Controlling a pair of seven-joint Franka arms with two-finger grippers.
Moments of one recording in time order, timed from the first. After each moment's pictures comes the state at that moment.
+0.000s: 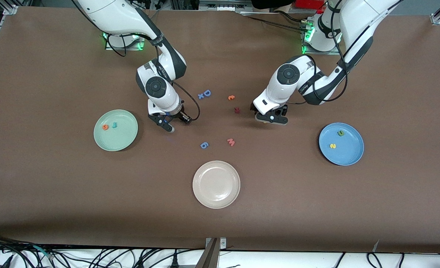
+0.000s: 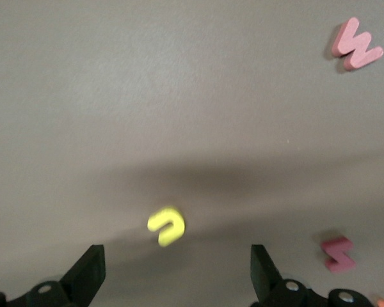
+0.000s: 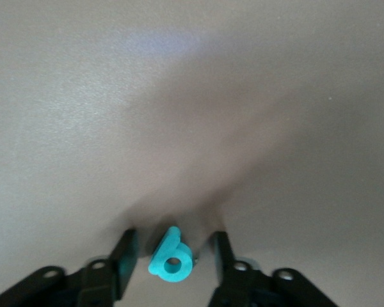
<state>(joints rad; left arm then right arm) 0.18 0.54 -0.75 -2.18 0.54 2.54 -0.78 0.48 0.52 0.14 -2.08 0.06 2.57 1.17</state>
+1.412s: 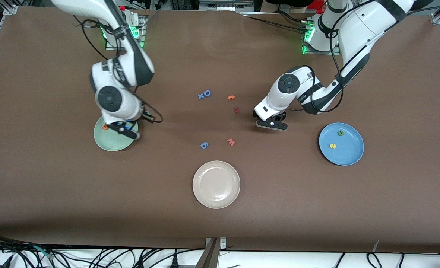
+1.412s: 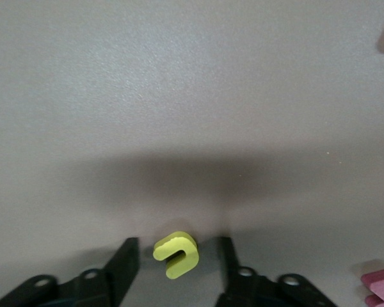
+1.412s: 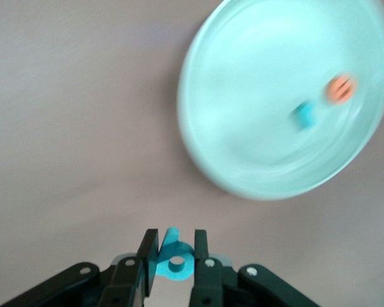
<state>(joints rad) 0.18 0.63 -0.72 -2.16 0.61 2.56 -0.85 0.47 0.34 -0.17 -1.99 0.06 2.06 0.64</state>
